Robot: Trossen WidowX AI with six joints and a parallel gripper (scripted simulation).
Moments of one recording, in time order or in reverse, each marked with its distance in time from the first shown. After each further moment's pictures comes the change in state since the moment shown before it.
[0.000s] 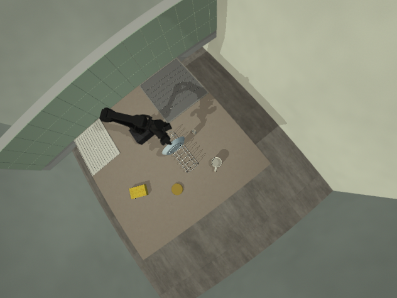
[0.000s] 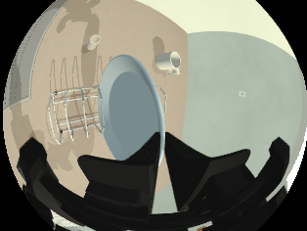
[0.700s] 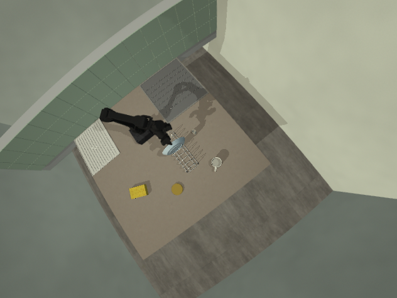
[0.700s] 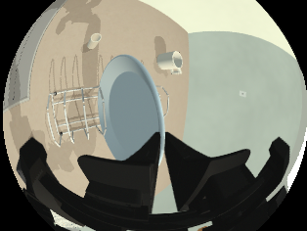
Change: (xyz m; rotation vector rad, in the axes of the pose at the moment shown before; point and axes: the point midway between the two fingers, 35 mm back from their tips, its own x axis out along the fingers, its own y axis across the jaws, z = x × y) arm 0.007 0.008 -0.001 0.003 -0.001 -0.002
